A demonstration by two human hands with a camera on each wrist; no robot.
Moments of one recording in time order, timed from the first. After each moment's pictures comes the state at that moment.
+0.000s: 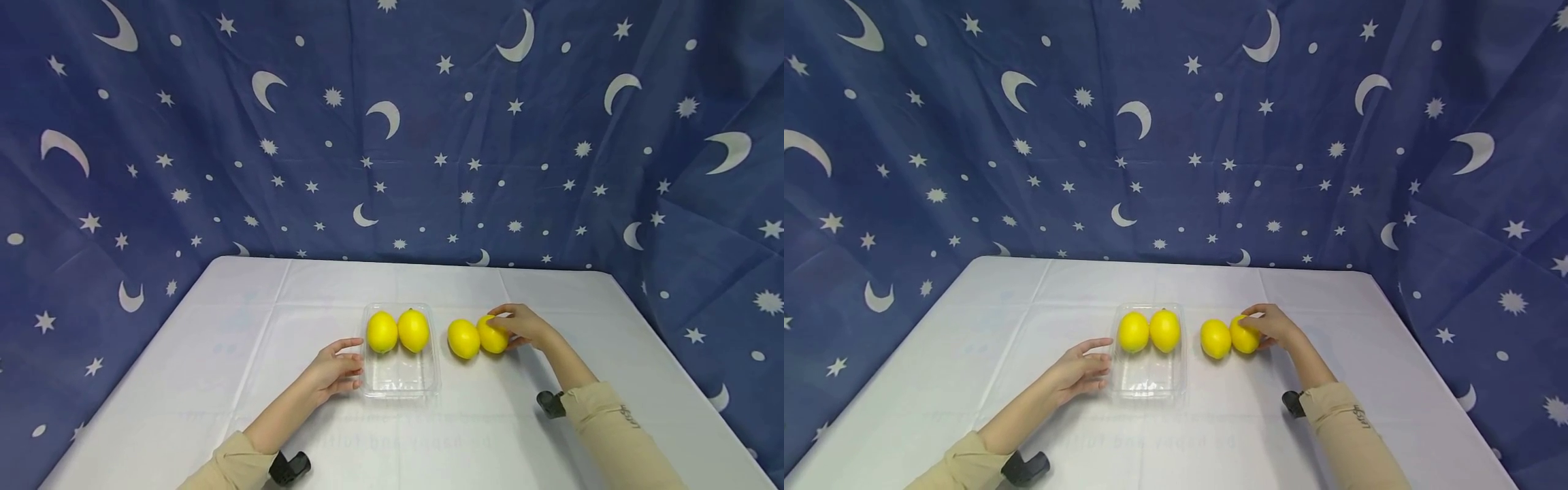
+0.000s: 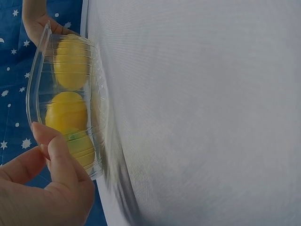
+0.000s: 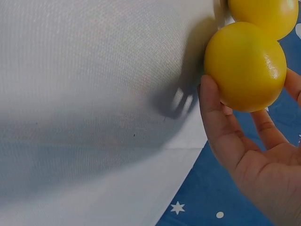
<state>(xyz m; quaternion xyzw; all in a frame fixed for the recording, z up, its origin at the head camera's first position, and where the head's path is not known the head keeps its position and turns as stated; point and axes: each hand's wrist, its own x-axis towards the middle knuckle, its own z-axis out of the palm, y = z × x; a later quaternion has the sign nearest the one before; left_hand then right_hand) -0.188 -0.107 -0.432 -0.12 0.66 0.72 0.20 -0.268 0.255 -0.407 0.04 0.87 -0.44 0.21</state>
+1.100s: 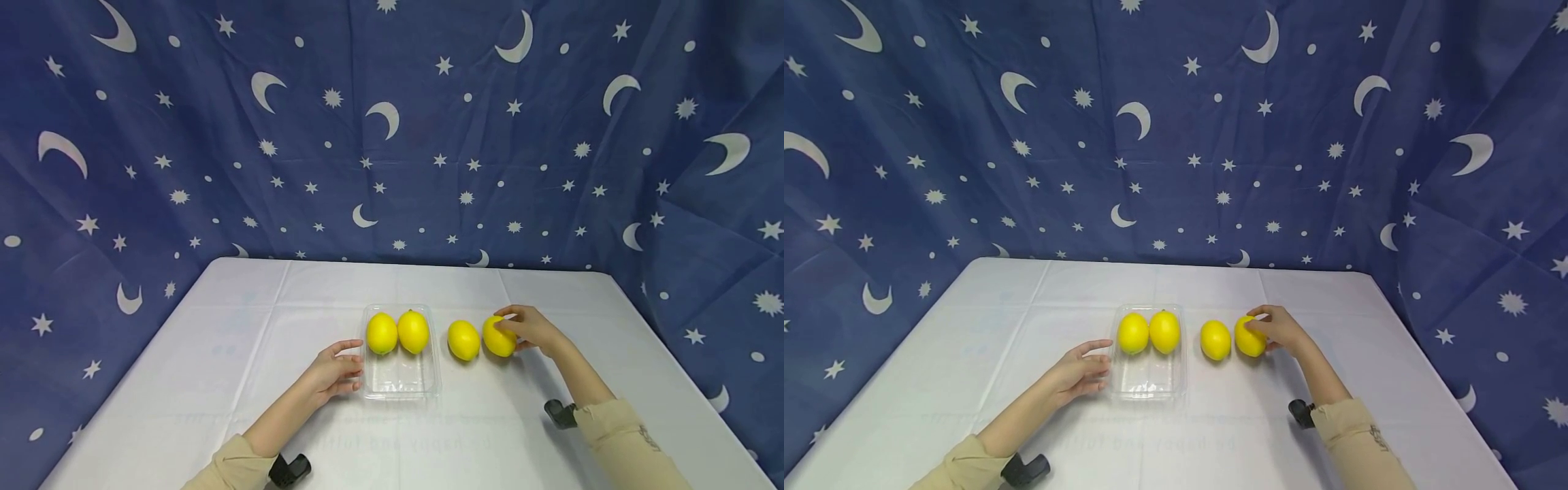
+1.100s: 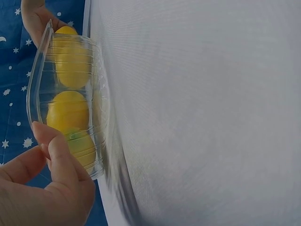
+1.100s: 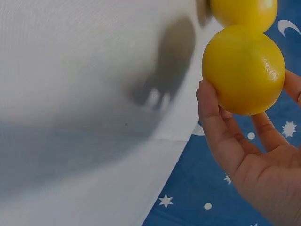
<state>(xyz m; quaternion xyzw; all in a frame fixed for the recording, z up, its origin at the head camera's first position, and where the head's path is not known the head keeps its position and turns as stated) -0.188 -0.106 -0.433 -0.11 0.66 0.72 0.20 -0.250 0.260 -0.396 0.02 0.89 -0.42 0.17</state>
